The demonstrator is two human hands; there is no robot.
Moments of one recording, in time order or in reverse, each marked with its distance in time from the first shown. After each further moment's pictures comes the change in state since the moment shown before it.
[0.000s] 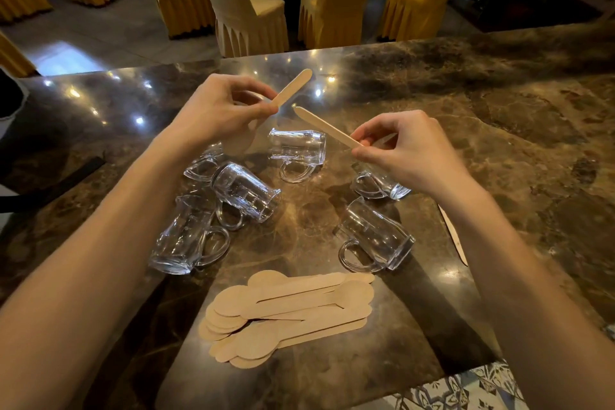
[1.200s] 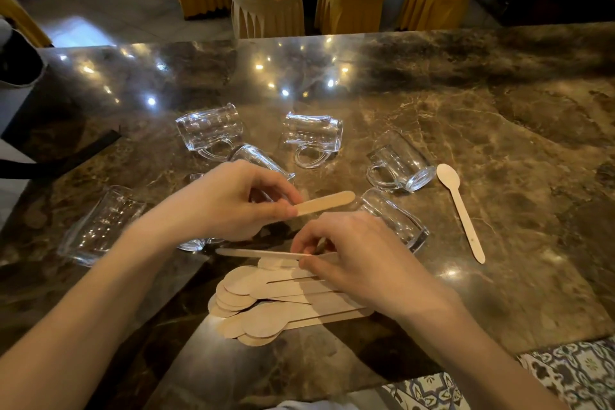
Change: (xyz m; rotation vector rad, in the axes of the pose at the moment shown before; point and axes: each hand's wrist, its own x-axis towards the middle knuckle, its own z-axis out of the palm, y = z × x) left_hand -0.096 -0.018 0.023 0.141 -0.376 0.021; right_hand -0.093 -0.039 0.056 -0.132 -0.433 -0.230
